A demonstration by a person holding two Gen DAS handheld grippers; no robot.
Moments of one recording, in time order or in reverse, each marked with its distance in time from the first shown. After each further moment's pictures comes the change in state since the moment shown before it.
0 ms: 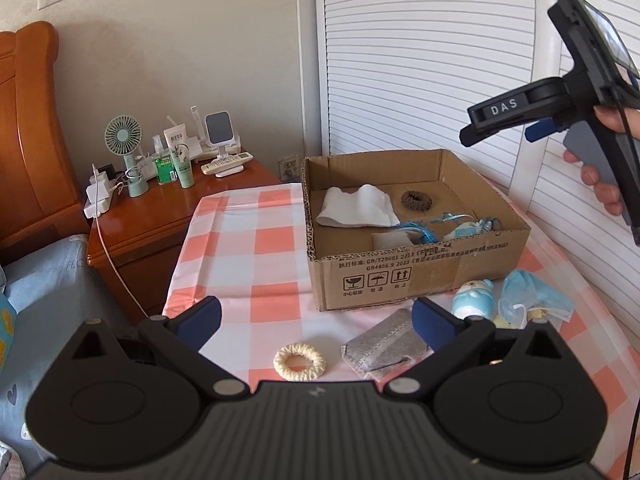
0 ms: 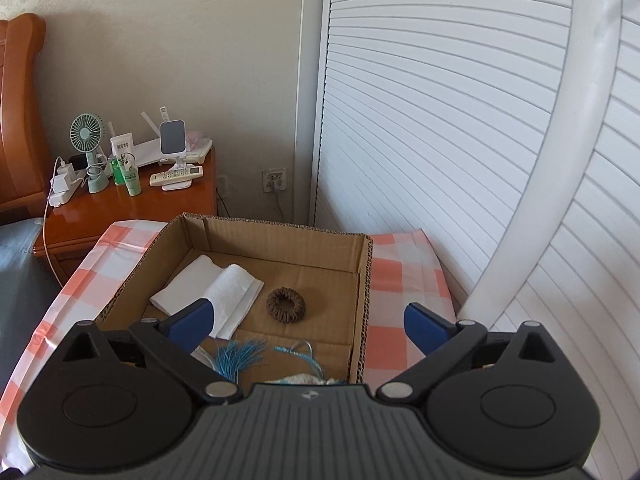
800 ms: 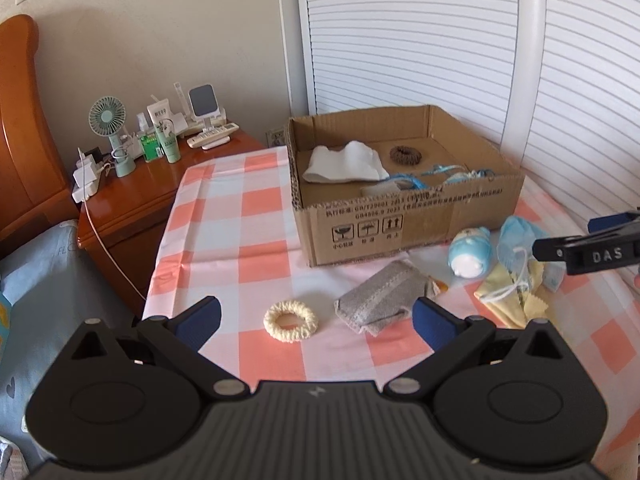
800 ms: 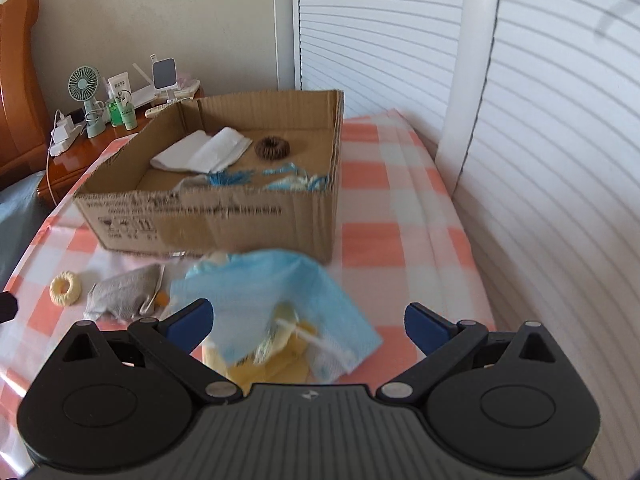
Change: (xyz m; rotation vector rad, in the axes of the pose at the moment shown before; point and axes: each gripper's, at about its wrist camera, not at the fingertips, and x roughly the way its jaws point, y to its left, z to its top) left arm 0.009 -0.008 -0.021 0.053 0.076 -0.014; right arm -0.045 -0.015 -0.161 0.105 0.110 0.000
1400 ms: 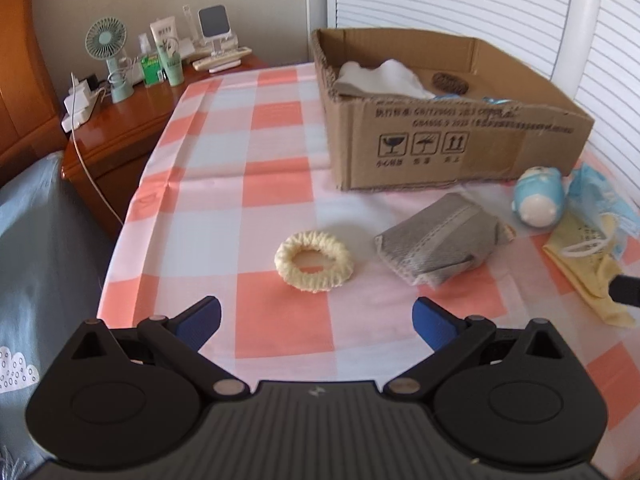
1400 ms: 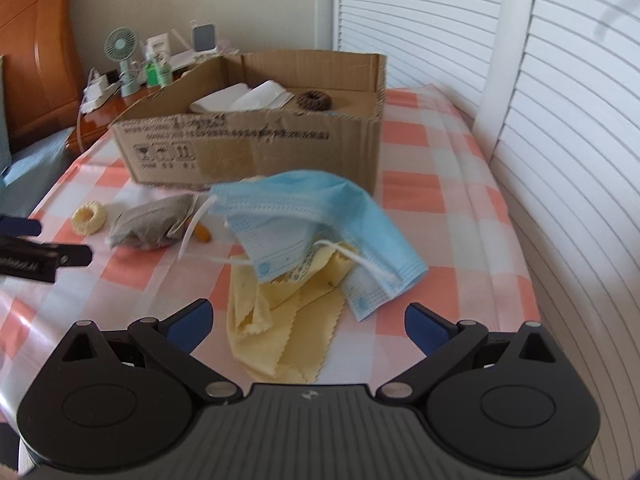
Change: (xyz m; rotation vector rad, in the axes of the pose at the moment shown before) left arm 0.074 0.021 -0.033 -0.066 0.164 -0.003; right arm 0.005 0.015 -0.038 -0.107 0.050 0.082
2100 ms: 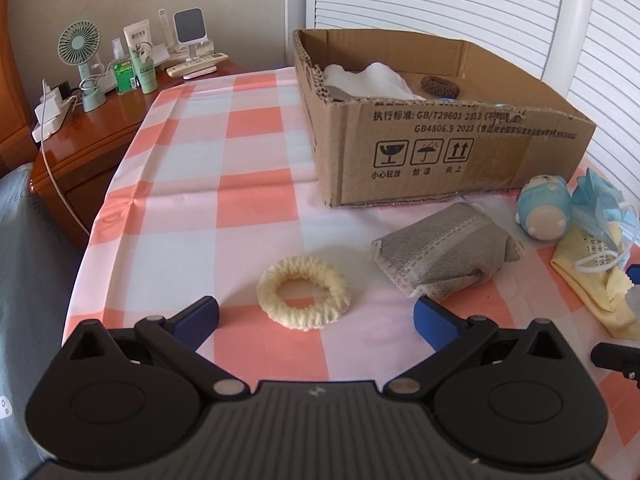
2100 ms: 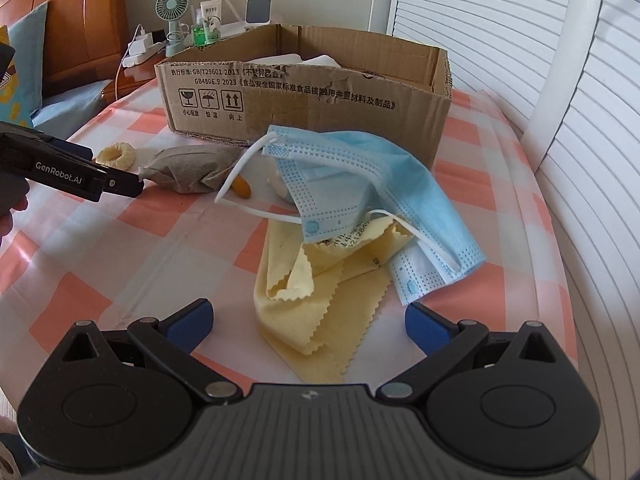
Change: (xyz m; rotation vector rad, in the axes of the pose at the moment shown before) left arm 0.033 0.006 0.008 0.016 -0.019 -0.073; right arm 0.017 0.017 -0.016 -0.152 0.014 0.042
